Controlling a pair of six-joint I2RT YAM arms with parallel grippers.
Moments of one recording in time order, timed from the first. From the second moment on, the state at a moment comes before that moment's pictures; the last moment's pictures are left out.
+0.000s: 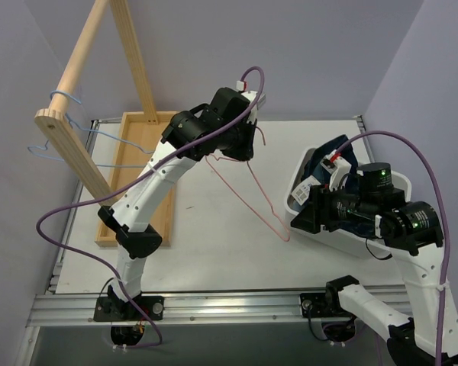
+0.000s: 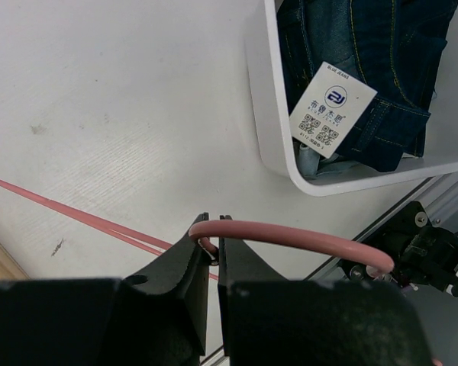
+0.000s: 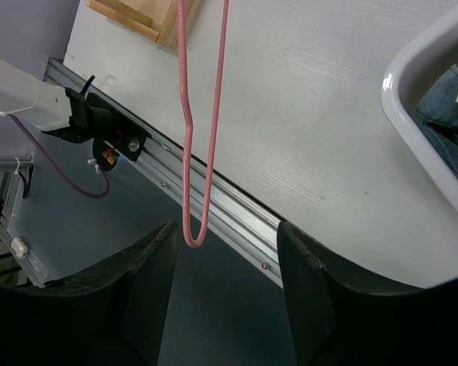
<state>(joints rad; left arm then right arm) -0.85 2.02 2.61 -1.28 -0.05 -0.36 0.29 0.91 1.38 -1.26 -0.55 0.21</state>
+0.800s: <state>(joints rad) -0.78 2.05 2.64 -1.28 0.03 -0.36 0.88 1.02 1.32 -1.03 -0.17 0.47</state>
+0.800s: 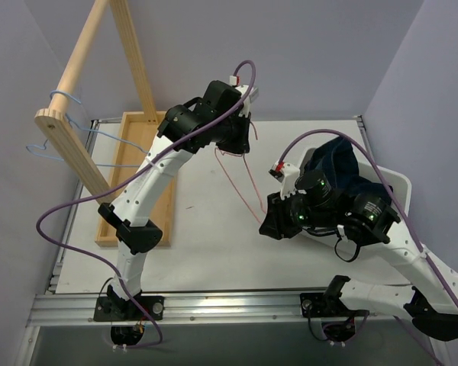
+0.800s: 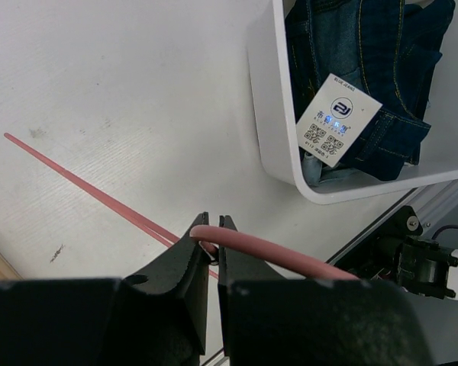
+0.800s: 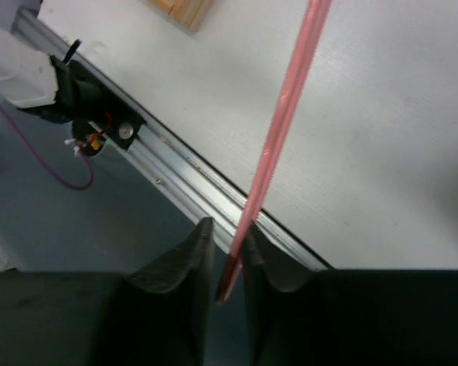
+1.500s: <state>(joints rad) -0.78 1.92 2.41 -1.23 0.05 -0.36 0.97 0.93 1.29 -1.05 0.28 0.64</state>
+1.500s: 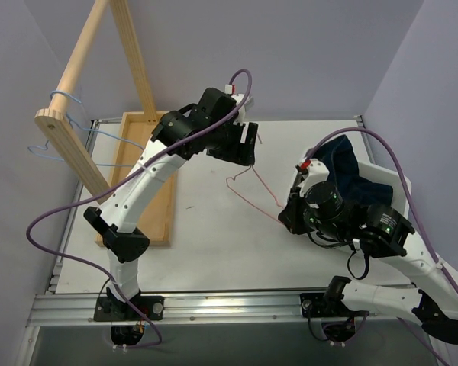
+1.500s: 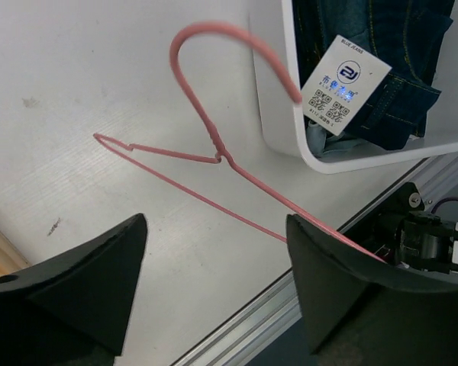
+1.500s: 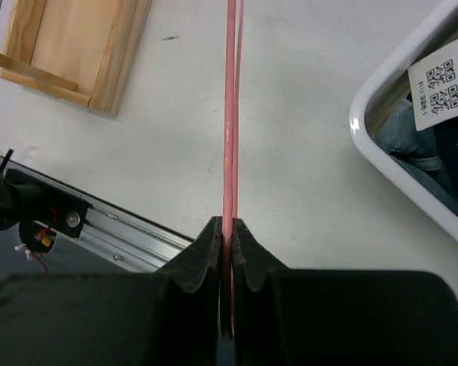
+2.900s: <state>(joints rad) -1.37 1.00 0.99 -0.56 0.13 -0.80 0.98 1.42 1.74 -0.59 0.43 0.00</state>
